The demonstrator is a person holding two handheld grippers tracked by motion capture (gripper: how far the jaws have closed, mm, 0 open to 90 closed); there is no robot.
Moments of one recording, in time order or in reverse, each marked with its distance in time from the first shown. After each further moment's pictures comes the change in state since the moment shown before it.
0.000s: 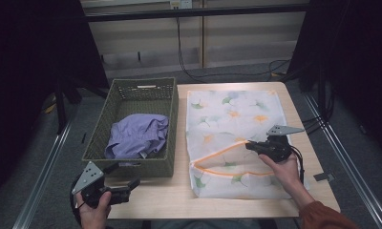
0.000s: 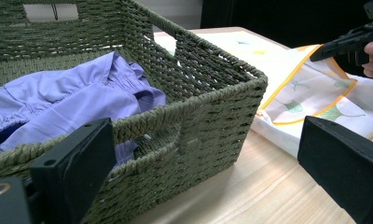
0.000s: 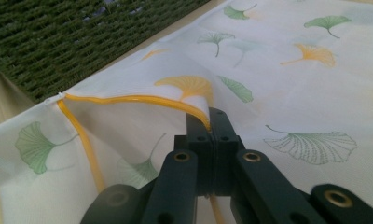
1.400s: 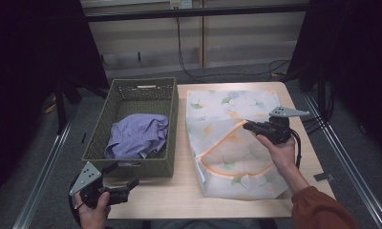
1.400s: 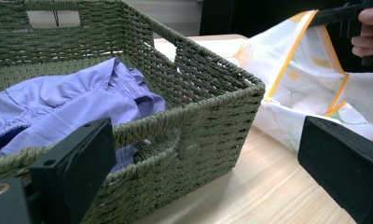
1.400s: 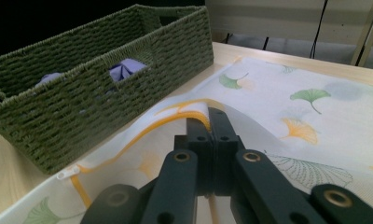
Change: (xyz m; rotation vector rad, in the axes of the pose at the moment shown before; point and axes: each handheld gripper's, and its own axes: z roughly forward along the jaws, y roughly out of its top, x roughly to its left) left arm 0.001 0.000 -0.003 -0.026 -0.009 -0.008; right arm -0.004 0.053 -0.003 -0.169 0.004 0.016
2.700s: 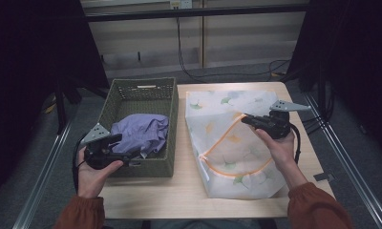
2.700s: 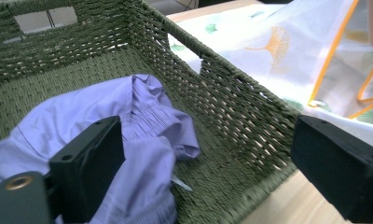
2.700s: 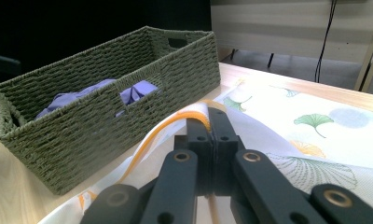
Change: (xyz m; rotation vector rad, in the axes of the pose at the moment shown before) left arm 0.040 0.076 0.050 0.218 -0.019 0.071; right arm 0.003 0.017 0.000 -0.048 0.029 -0.009
